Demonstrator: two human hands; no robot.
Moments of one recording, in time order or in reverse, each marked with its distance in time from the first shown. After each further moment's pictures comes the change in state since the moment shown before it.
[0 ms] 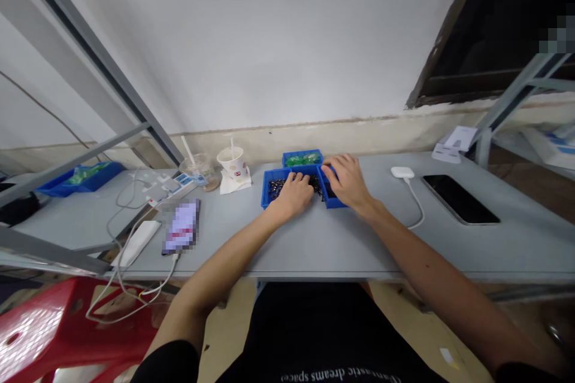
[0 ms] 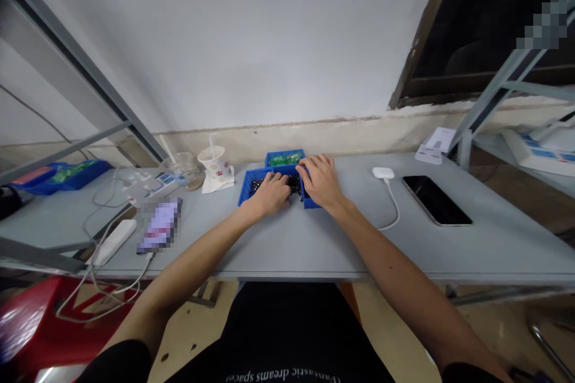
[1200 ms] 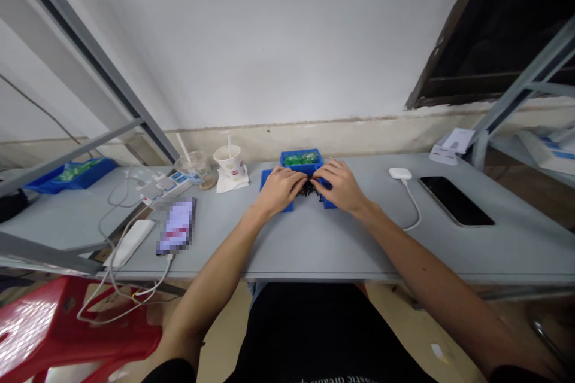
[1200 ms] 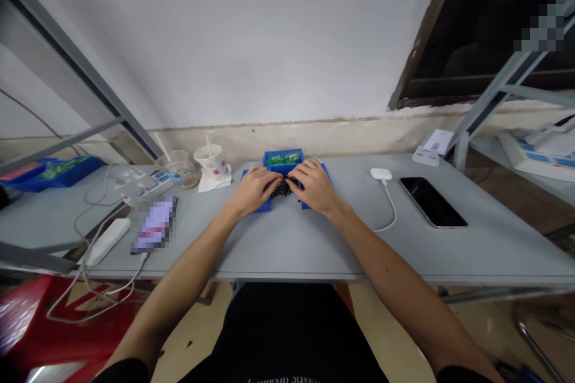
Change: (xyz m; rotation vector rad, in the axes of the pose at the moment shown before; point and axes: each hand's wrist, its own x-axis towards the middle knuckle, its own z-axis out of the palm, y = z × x) left_hand -0.025 -0.030 -0.018 -0.263 0.348 0.039; right_hand -0.001 -0.006 0.000 0.071 -0.113 -0.194
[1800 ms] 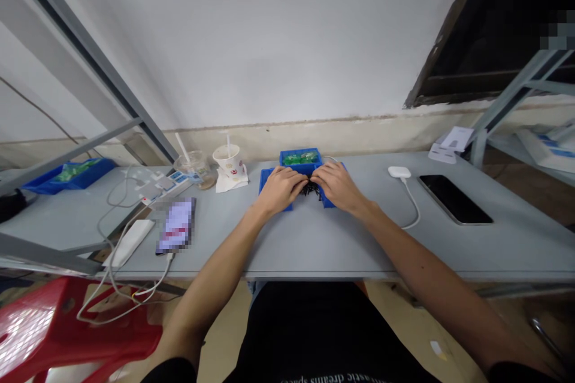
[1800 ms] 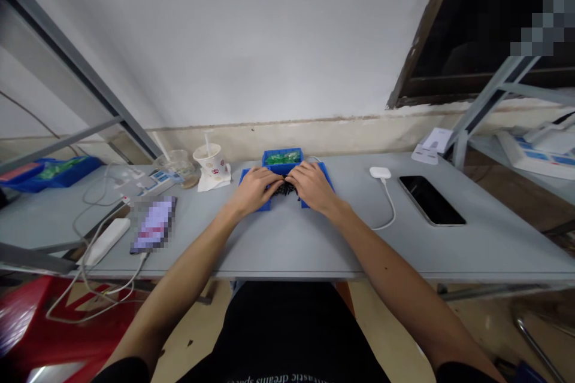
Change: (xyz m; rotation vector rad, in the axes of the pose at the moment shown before) left_hand -0.001 -0.002 0.007 0.008 0.005 0.041; right_hand -0.002 0.004 0.005 0.008 -0.102 0.028
